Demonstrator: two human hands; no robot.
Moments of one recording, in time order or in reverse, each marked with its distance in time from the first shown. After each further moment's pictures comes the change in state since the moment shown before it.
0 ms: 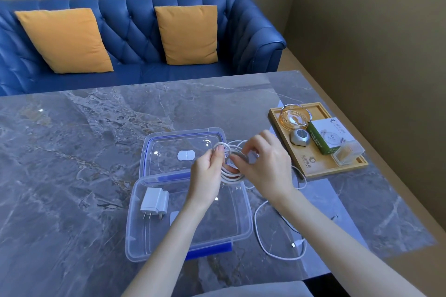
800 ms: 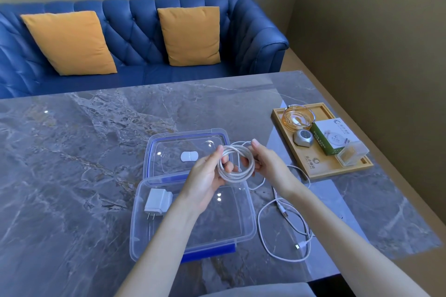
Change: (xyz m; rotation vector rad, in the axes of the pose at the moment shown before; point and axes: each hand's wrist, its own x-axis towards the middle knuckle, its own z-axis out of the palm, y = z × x) left_hand 0.006 0.006 -0.015 -0.520 -0.319 -0.350; right_hand 0.009 0.011 -0.002 0.866 -0.644 0.500
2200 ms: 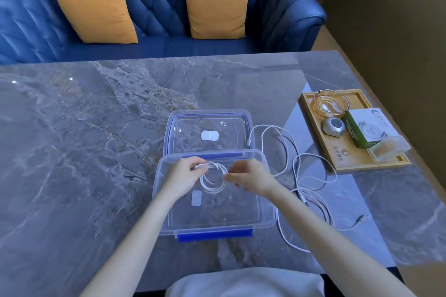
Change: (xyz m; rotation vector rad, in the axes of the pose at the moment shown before) left_hand 0.000 -0.034 -0.116 0.871 0.270 -0.093; right_hand 0.030 0.065 0.058 -0.501 -0.185 0.264
